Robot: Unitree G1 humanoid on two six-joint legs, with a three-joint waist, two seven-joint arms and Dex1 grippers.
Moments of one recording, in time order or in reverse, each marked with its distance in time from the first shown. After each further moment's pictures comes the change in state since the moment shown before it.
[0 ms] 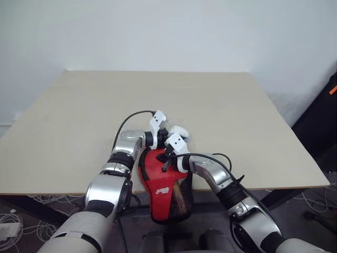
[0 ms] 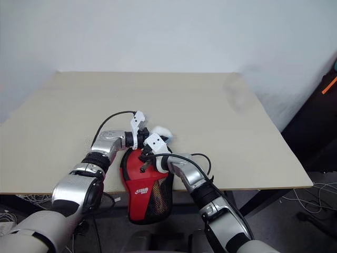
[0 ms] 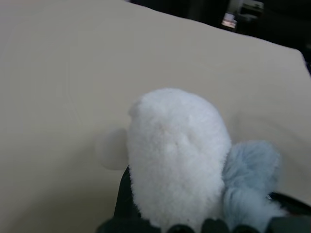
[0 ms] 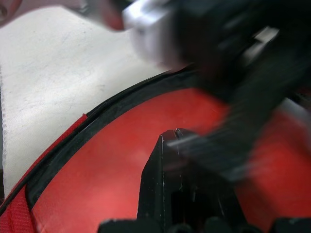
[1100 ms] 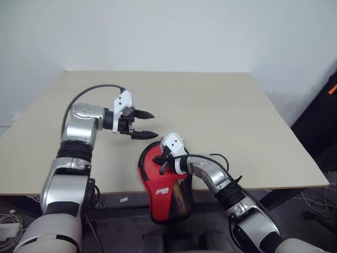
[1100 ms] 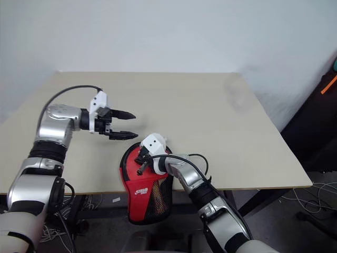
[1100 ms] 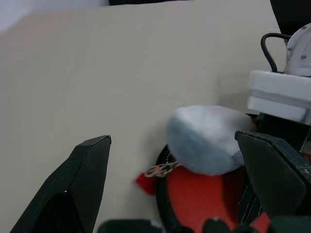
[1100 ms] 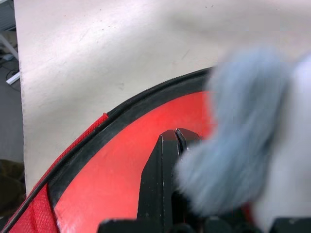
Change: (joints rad) left arm 0.015 0.383 -0.012 -0.399 -0.059 0.096 -0.281; right arm 0.004 -0.013 0.023 -0.020 0.001 0.011 0.040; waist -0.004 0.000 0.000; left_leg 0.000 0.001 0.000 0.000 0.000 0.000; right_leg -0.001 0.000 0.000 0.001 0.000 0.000
